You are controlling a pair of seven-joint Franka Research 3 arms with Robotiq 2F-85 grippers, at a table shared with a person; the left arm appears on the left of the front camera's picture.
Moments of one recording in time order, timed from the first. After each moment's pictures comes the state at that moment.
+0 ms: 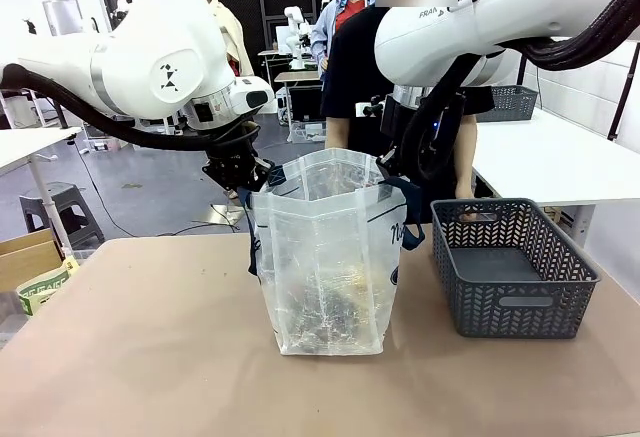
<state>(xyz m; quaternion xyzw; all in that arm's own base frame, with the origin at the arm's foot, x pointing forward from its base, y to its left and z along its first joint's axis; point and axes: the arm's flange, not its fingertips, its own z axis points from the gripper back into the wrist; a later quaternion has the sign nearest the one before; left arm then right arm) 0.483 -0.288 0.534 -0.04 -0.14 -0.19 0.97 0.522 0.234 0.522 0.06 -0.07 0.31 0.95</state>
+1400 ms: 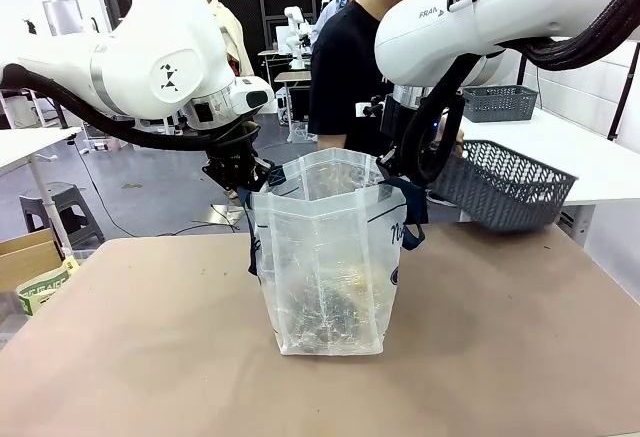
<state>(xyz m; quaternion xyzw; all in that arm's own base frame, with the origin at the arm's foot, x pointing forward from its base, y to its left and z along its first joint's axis) 0.483 -0.288 0.534 -0.04 -0.14 -0.19 0.97 0.522 0.234 0.522 0.06 -0.07 0.31 0.95</state>
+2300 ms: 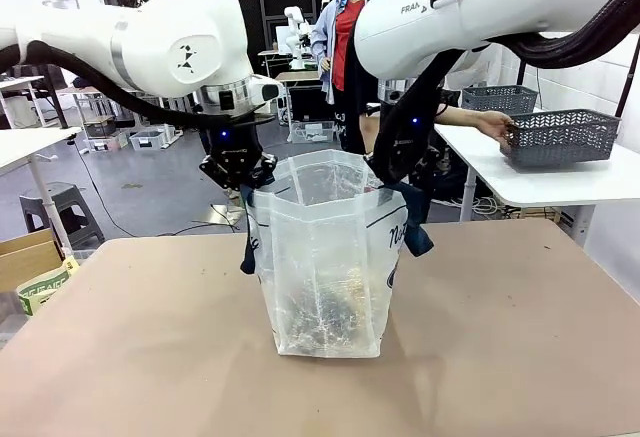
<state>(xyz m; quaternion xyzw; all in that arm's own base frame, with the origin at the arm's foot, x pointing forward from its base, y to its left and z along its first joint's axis) 0.495 -0.305 0.542 0.01 -0.09 -0.05 0.99 0.510 0.261 0.531 0.01 -0.03 0.09 1.00</state>
